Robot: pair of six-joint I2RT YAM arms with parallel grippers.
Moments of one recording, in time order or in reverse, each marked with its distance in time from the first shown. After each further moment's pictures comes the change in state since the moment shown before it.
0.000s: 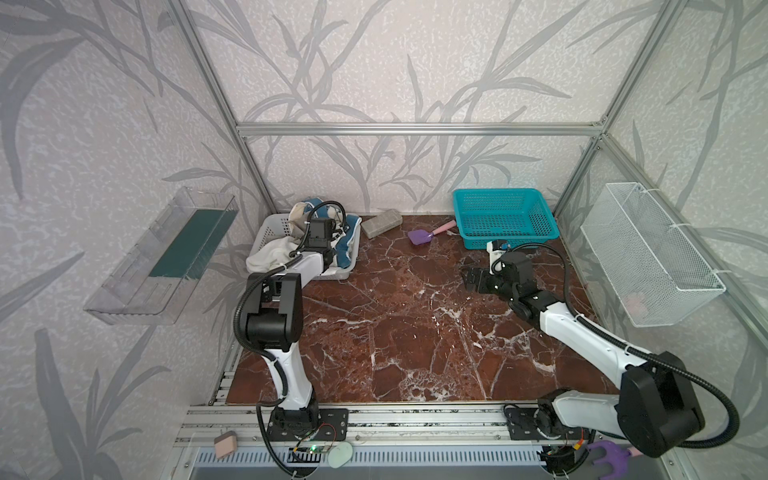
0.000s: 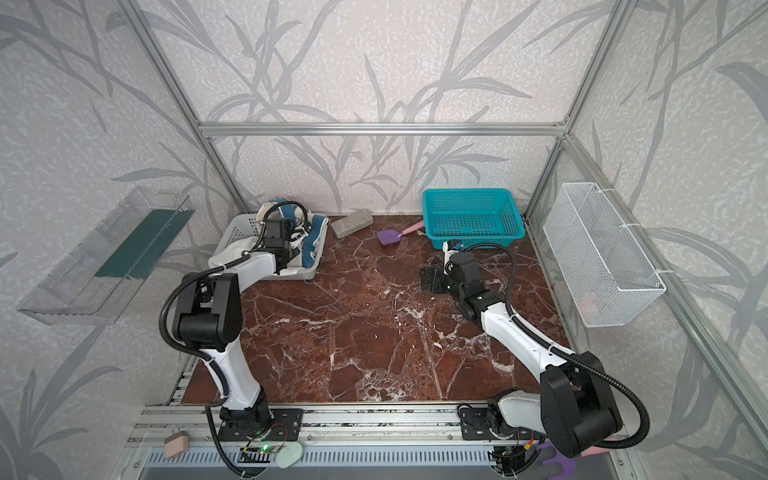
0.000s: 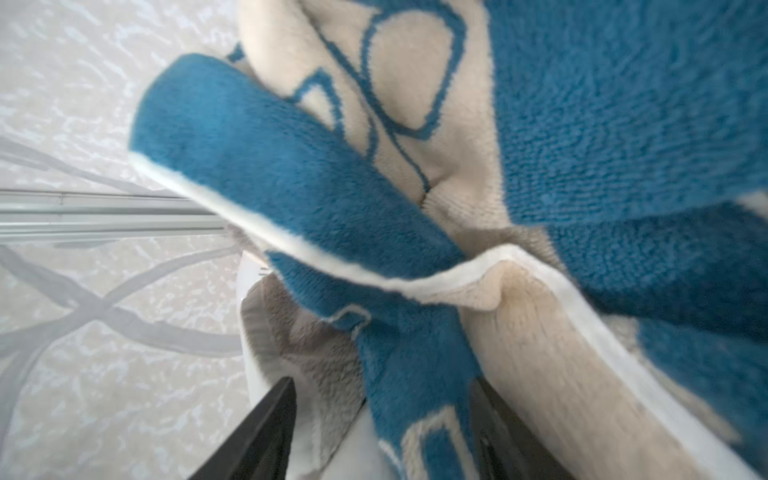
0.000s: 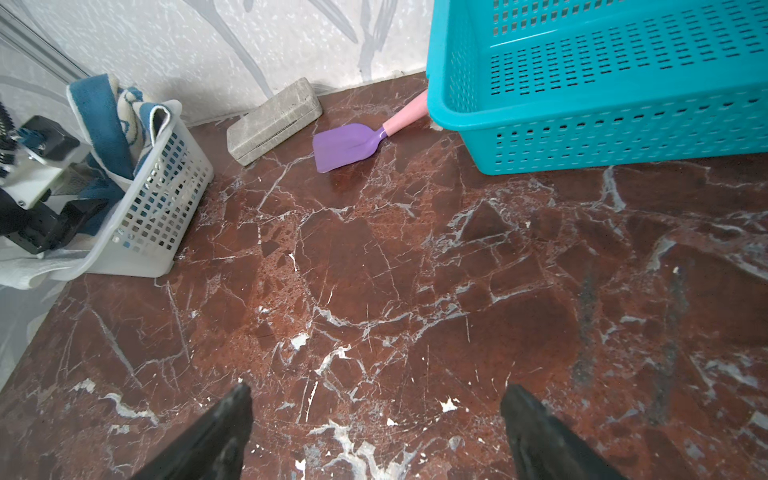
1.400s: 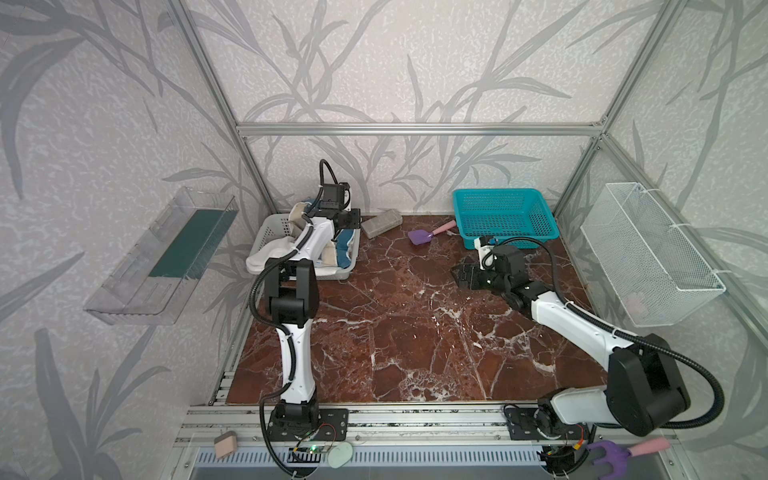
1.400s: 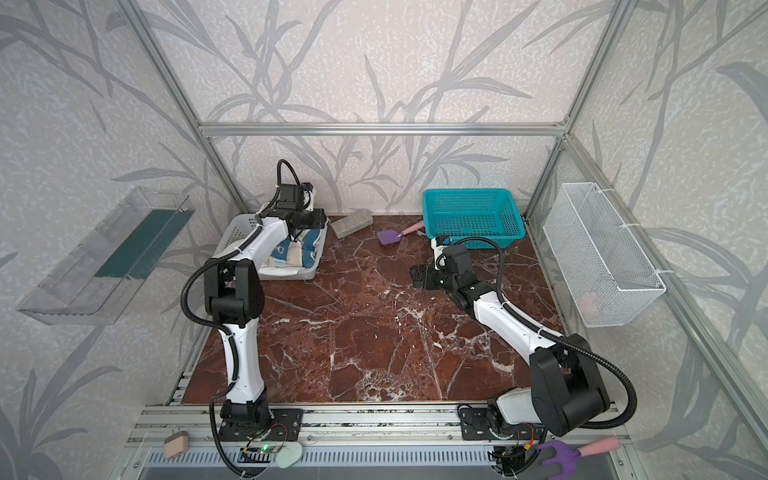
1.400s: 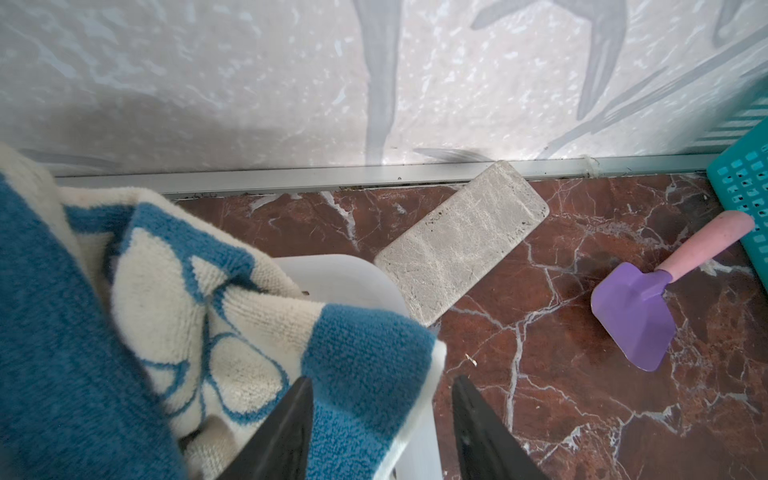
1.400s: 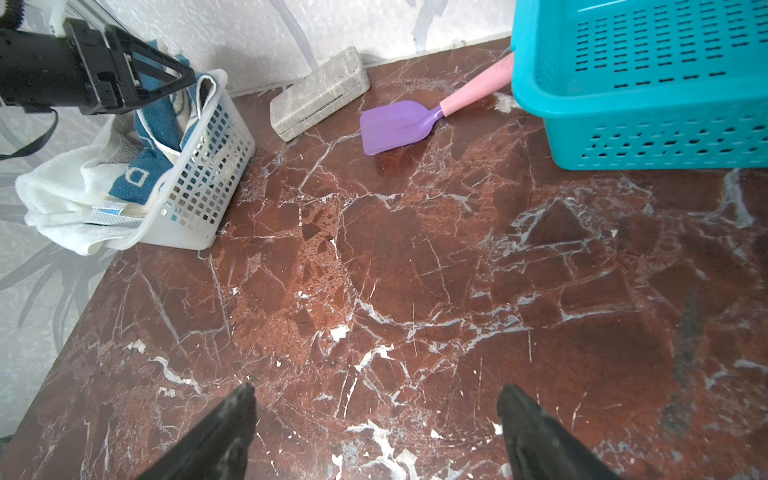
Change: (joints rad) left arm -0.056 0.332 0.650 -0.378 0.482 -0.974; right arm 0.017 0.102 0.081 -0.004 -0.115 -0.019
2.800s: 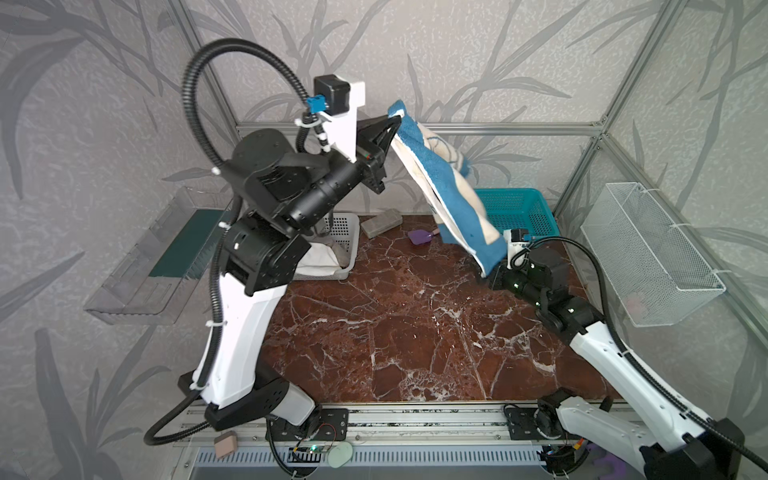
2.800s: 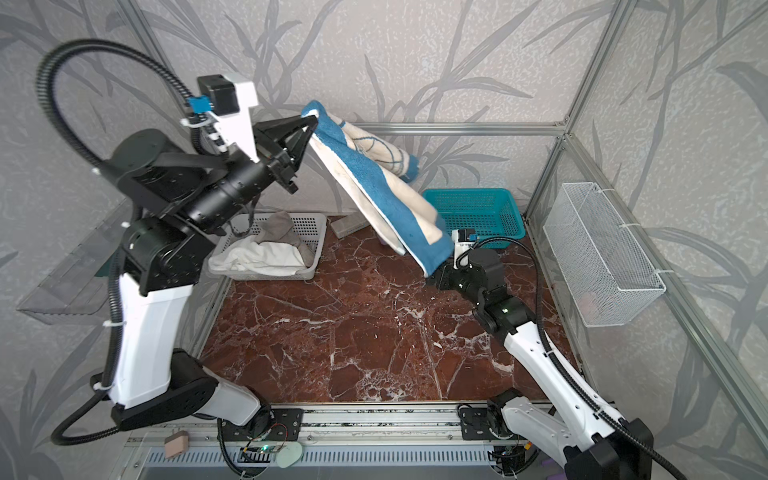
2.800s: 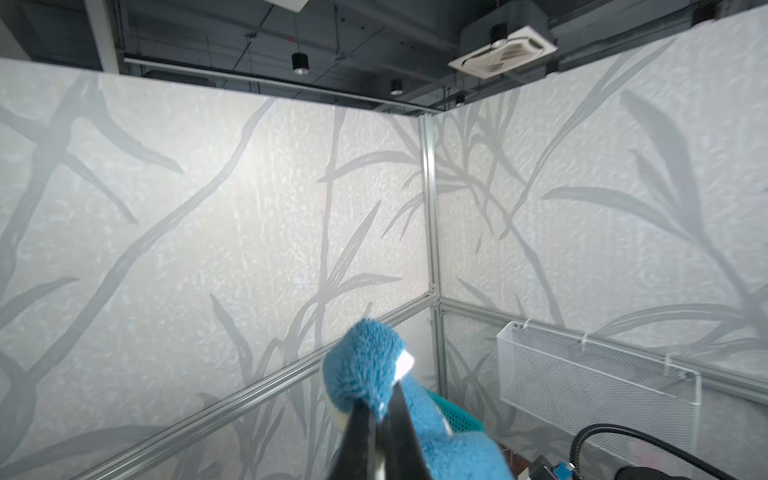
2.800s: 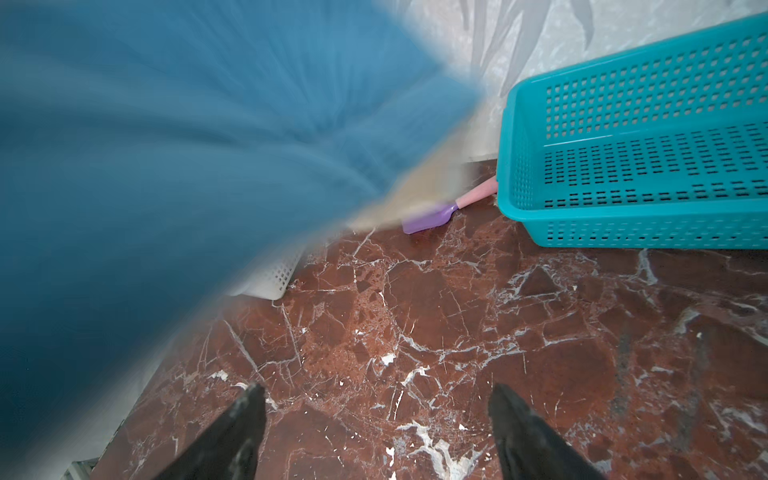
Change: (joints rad) left arm -0.532 -0.736 0.380 -0.033 0.069 0.082; right arm 0.011 -0.418 0.021 -0.188 0.046 0.060
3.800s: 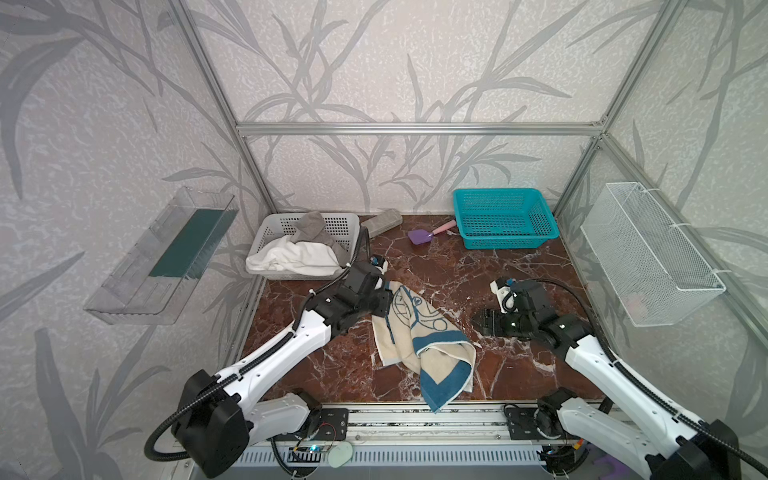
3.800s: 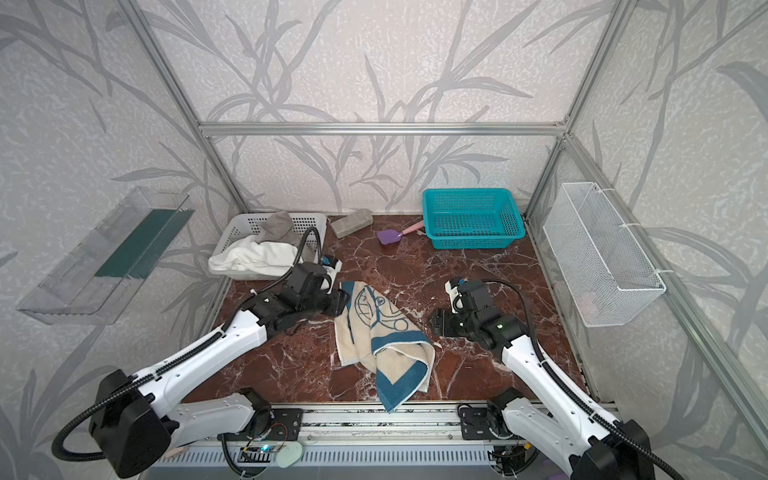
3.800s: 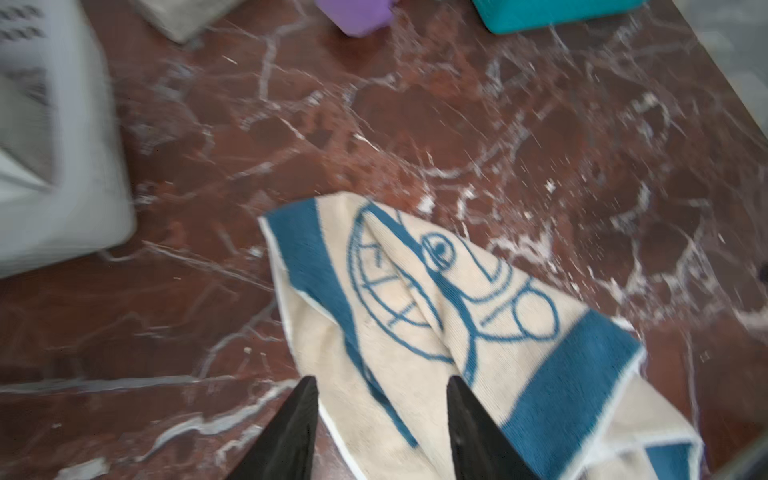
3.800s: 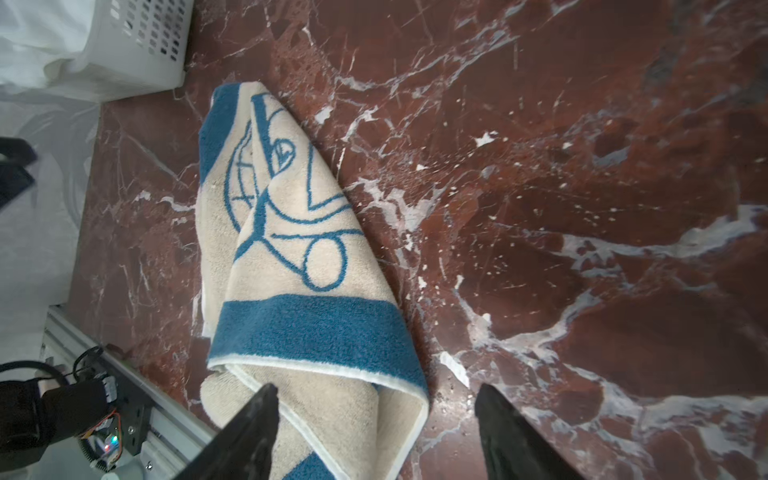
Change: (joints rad) left arm -0.041 -0.280 -1.488 0.039 -0.166 -0.340; right arm 0.068 -0.023 -0.230 -0.348 -0.123 0.019
